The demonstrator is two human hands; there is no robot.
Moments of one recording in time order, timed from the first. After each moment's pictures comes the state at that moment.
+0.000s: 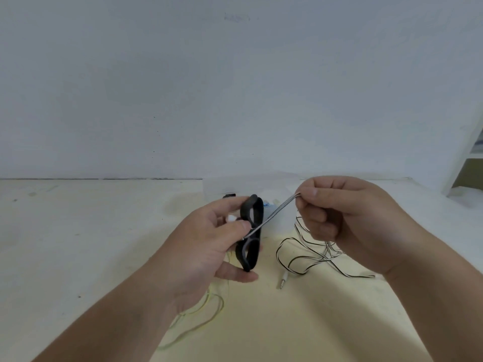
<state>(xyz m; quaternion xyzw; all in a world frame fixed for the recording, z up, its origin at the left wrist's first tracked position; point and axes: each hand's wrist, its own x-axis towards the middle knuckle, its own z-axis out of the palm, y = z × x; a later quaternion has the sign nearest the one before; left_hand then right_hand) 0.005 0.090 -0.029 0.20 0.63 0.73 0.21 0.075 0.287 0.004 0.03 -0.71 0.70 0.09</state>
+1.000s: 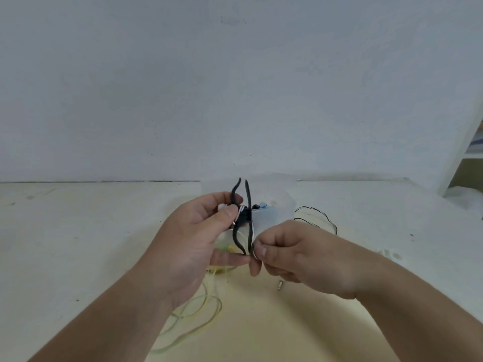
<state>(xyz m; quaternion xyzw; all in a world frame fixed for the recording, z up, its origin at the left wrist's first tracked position) -0.002 0.086 -0.027 0.21 0.61 0.75 0.17 0.067 0.265 -0.027 0.08 -0.87 0.48 -0.07</state>
